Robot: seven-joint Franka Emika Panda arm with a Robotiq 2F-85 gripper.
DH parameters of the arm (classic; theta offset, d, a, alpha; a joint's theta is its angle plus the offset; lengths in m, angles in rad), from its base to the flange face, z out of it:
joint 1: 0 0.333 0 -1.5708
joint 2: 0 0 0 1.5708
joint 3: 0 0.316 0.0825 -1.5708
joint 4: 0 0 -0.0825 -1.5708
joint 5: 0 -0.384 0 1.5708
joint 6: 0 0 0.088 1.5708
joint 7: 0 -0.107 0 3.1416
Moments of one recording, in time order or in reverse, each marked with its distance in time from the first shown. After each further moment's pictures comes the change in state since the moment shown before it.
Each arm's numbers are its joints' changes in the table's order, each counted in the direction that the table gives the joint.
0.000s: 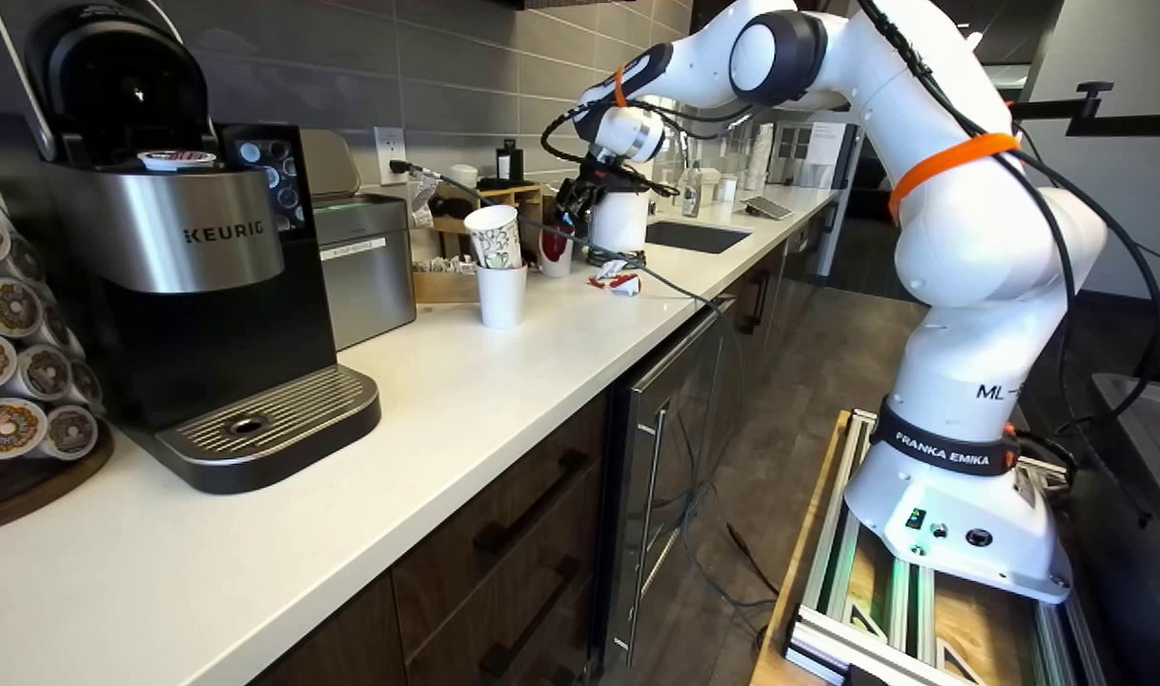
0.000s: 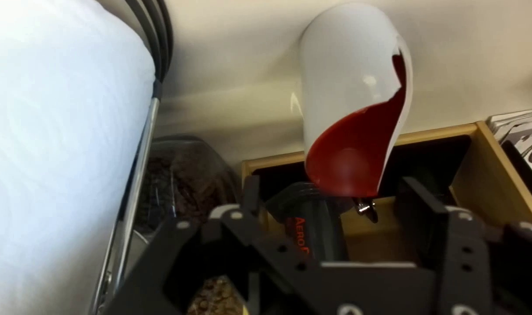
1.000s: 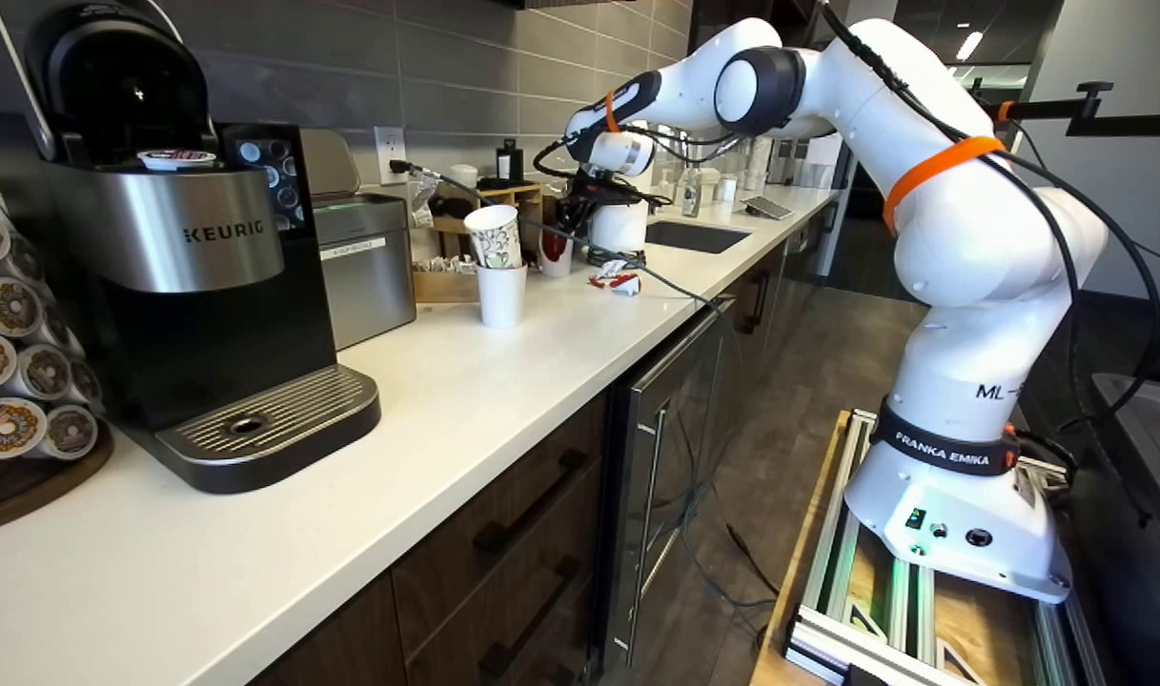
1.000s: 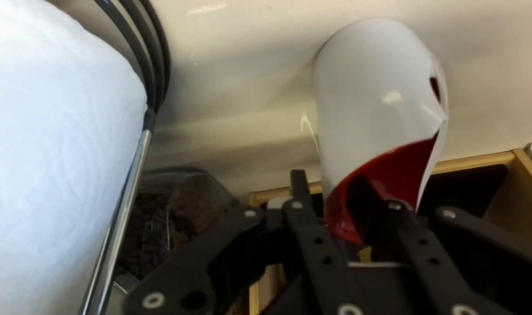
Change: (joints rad) arm -0.007 0.125 0.017 -0.141 0.116 0.048 -0.109
